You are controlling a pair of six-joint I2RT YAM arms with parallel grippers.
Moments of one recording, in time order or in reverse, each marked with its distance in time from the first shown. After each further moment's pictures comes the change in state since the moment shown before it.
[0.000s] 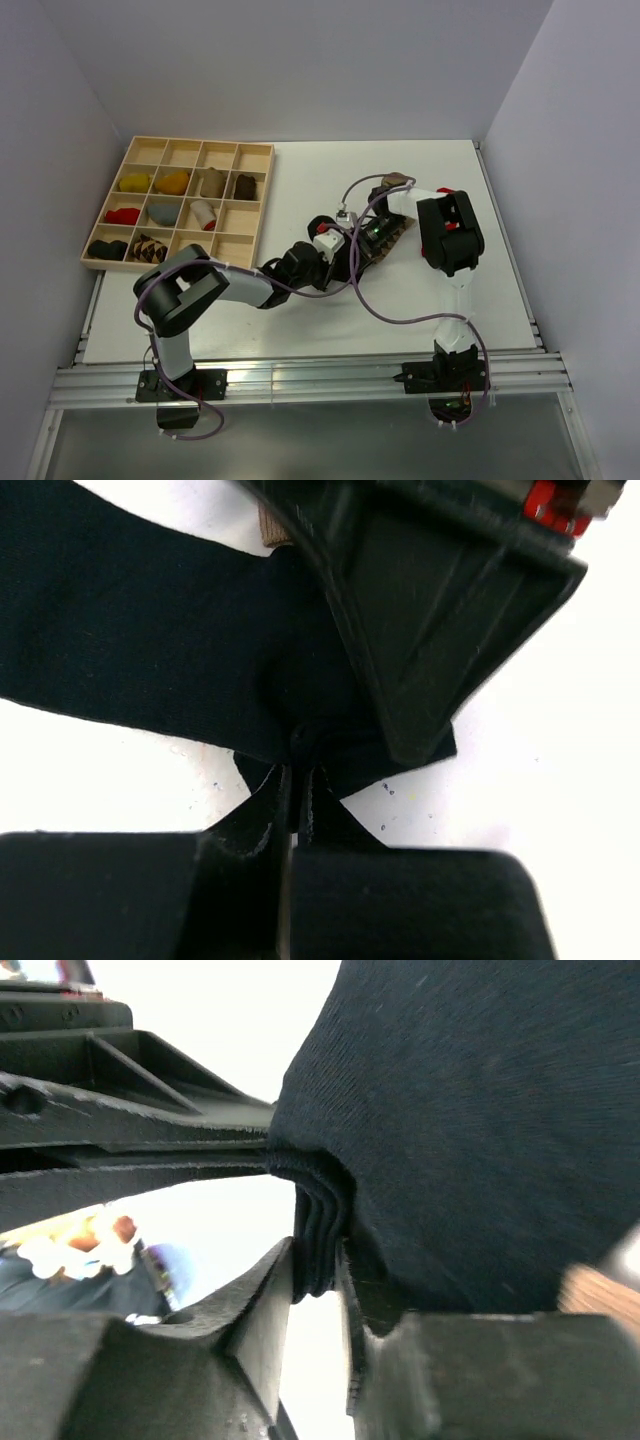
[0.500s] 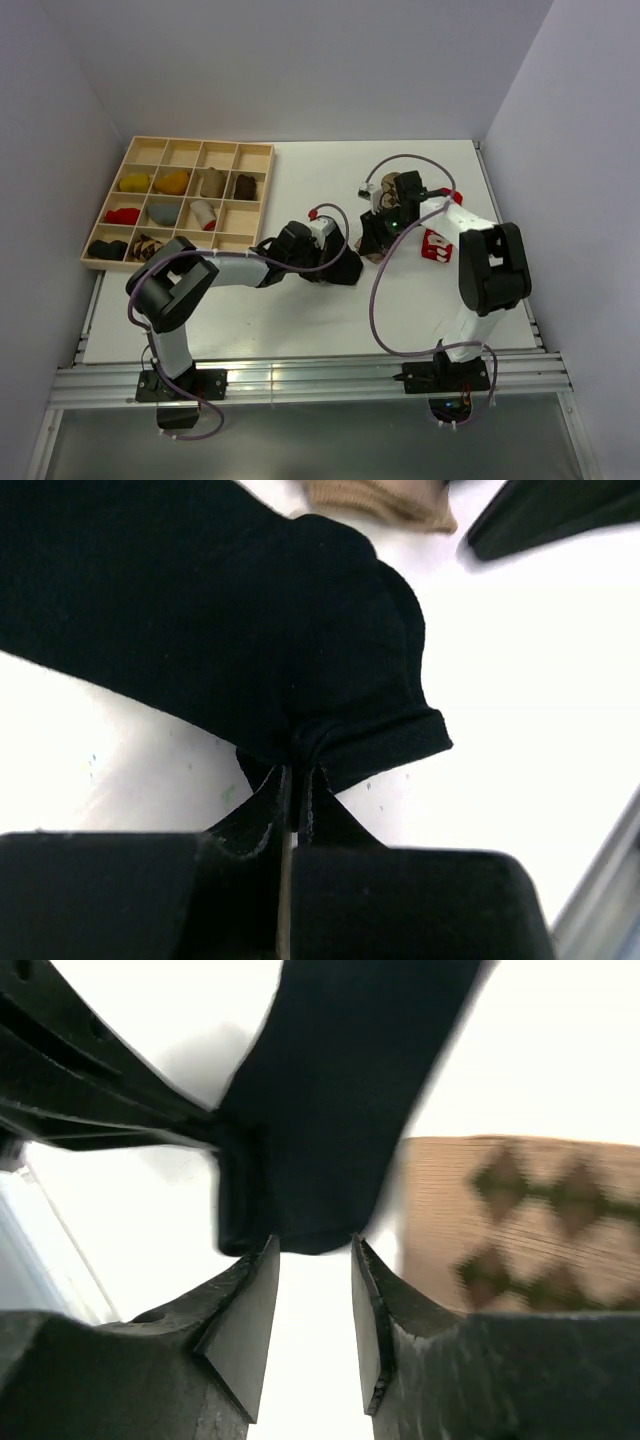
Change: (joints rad) left arm 0.112 -0.011 0.106 -0.272 0.241 -0.163; right arm -0.060 -0.398 -0.267 0.429 0.197 0.167
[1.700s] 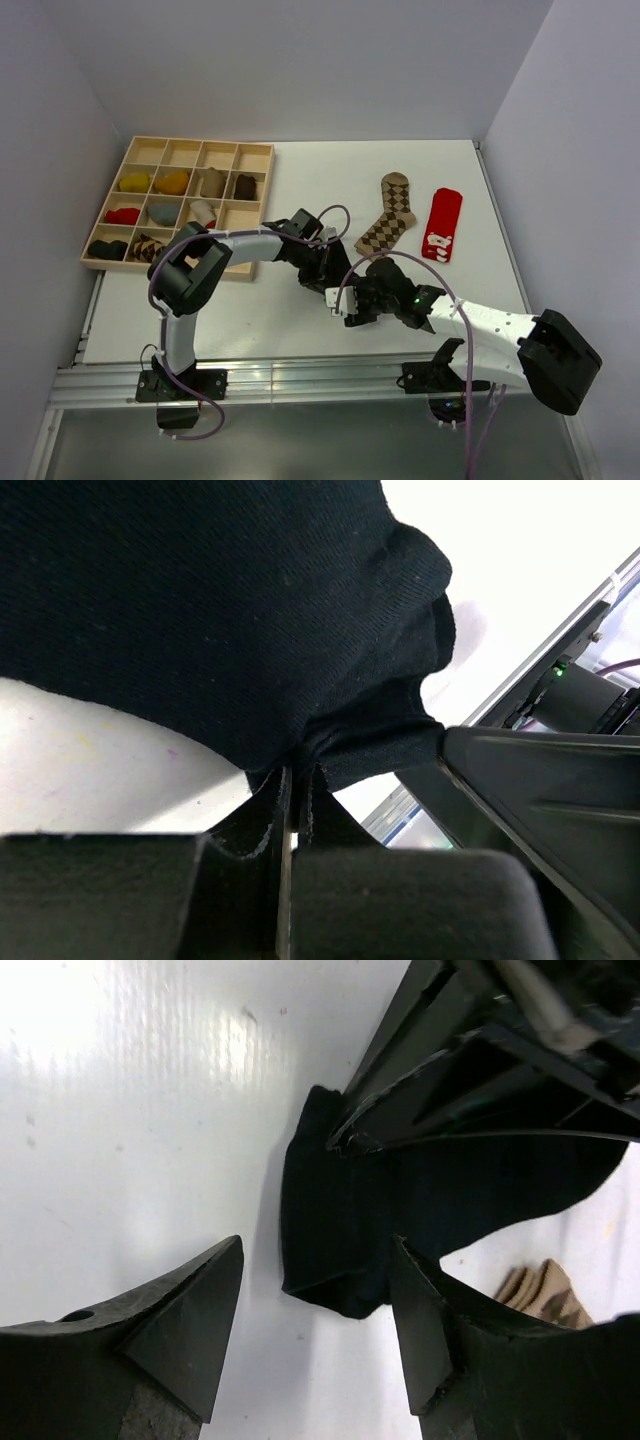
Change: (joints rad) left arm 0.061 0.150 0.313 -0.632 0.368 -0.250; right arm 0.557 -0.698 -0.748 0.538 0.431 -0.492
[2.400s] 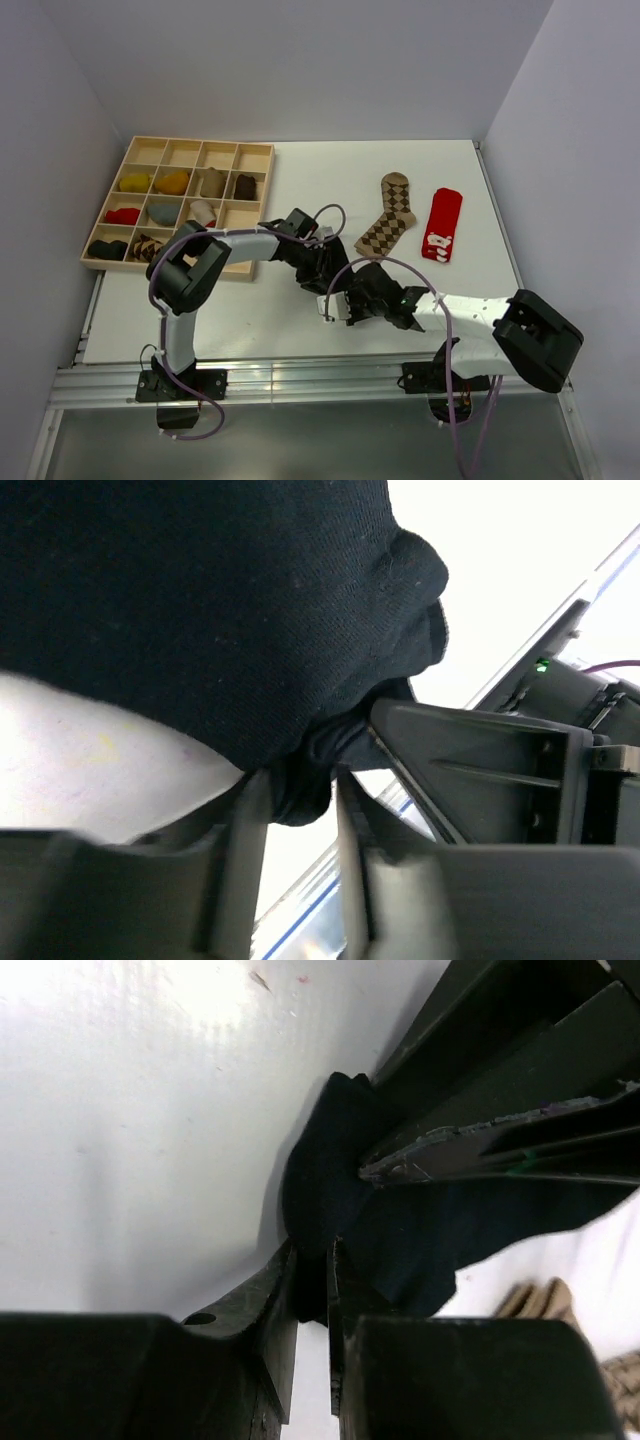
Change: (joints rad) left arm 0.028 0.019 0.008 -0.002 0.051 0.002; right arm 0.089 0.150 -0.034 0.142 0.153 -0.079
